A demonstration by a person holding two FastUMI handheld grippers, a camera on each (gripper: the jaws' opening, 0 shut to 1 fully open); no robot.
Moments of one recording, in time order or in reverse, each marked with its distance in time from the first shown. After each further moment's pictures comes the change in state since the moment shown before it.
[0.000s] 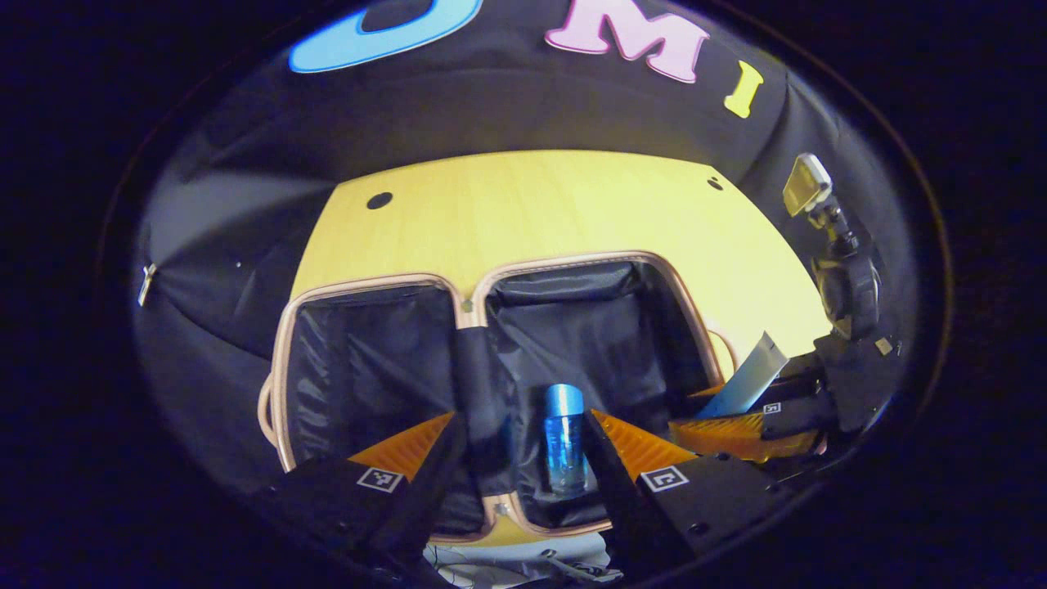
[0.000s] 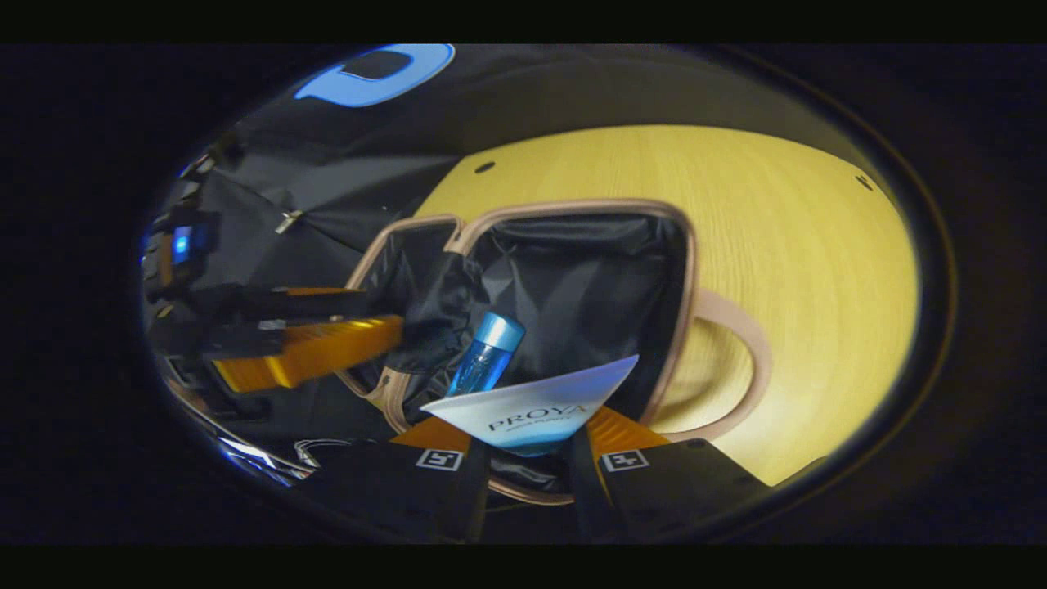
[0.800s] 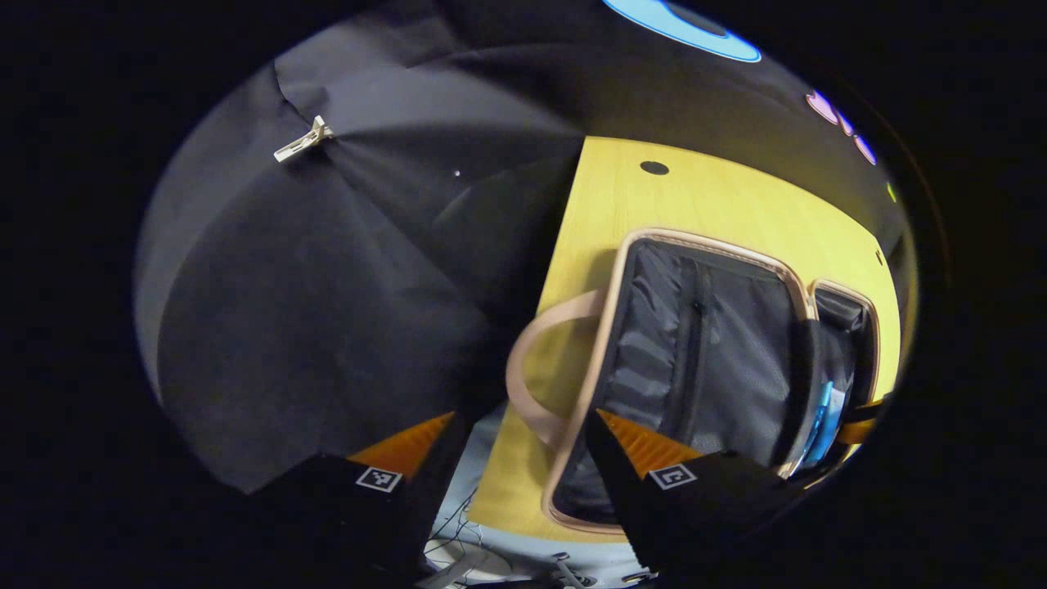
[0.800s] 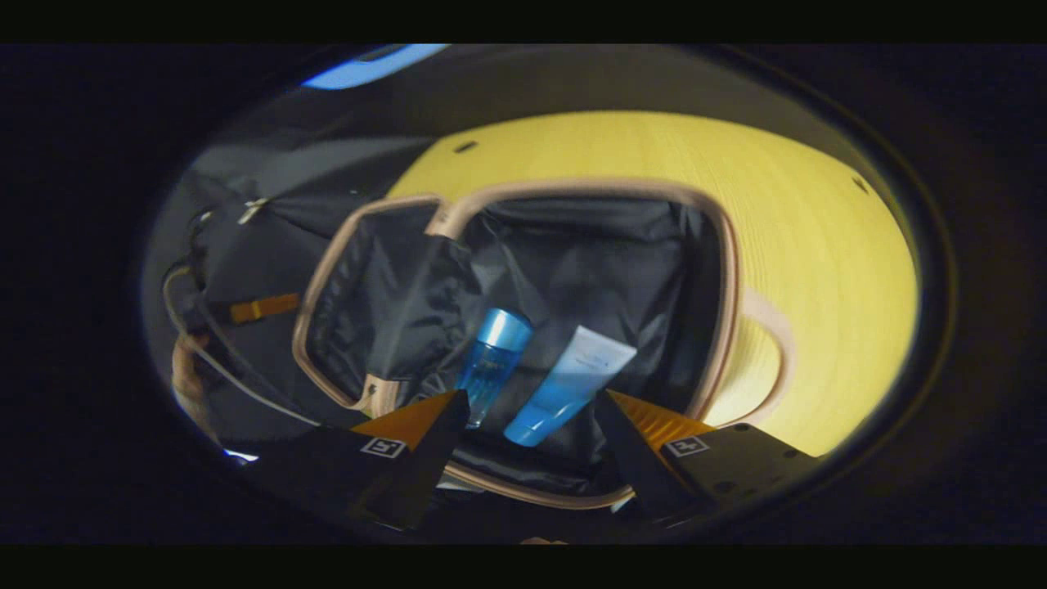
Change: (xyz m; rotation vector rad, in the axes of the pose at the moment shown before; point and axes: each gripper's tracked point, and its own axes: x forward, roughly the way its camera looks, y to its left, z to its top) left arm -0.062 0.234 -0.052 -0.313 0.047 0.400; right arm 0.001 0.026 0.024 -0.086 -0.071 -0.065
